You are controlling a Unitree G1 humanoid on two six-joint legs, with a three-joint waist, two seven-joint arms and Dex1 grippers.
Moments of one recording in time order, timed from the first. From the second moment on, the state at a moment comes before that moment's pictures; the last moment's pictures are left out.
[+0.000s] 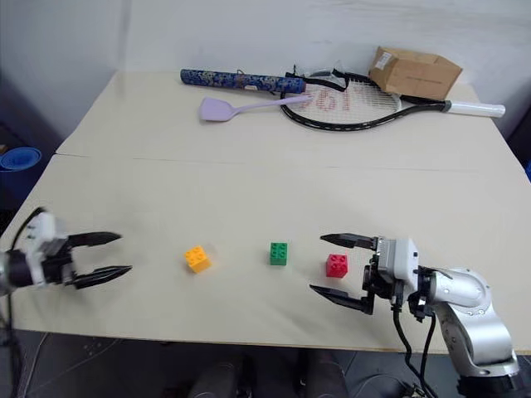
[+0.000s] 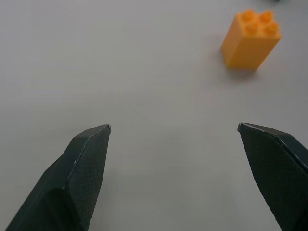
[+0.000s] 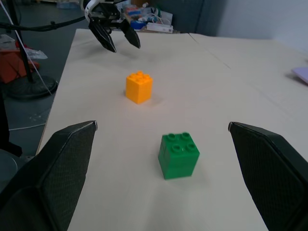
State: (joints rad) left arm -0.01 0.92 0.50 0.30 -0.35 0.13 -1.29; right arm -0.02 -0.65 -0.11 -0.35 0.56 0.04 1.18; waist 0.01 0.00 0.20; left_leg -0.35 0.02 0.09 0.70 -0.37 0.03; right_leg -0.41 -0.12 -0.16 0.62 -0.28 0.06
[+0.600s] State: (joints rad) left arm 0.04 0.53 0.19 -0.30 -0.37 0.28 -0.83; right arm 0.03 -0.70 -0.14 -0.30 0.55 0.03 1.20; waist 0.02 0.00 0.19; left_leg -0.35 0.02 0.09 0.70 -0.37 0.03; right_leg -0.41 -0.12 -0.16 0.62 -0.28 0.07
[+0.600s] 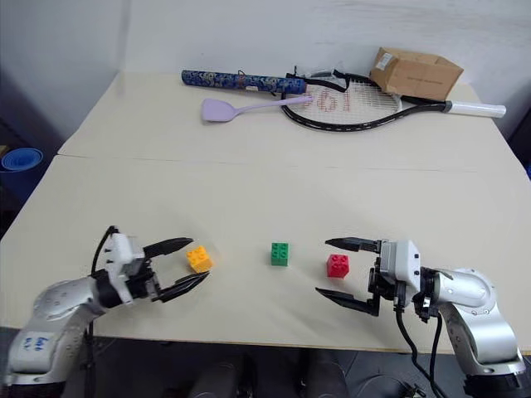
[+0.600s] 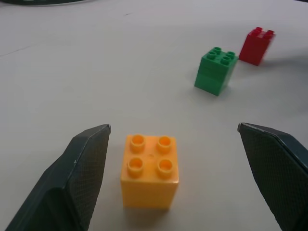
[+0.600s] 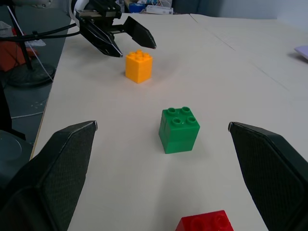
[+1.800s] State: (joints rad) left arm -0.60 0.58 -0.13 0.53 -0.23 -0.18 -1.45; right arm 0.18 -0.72 -0.25 -0.36 0.55 0.05 1.11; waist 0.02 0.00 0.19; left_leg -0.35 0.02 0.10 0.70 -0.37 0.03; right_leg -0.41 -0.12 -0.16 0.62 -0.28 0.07
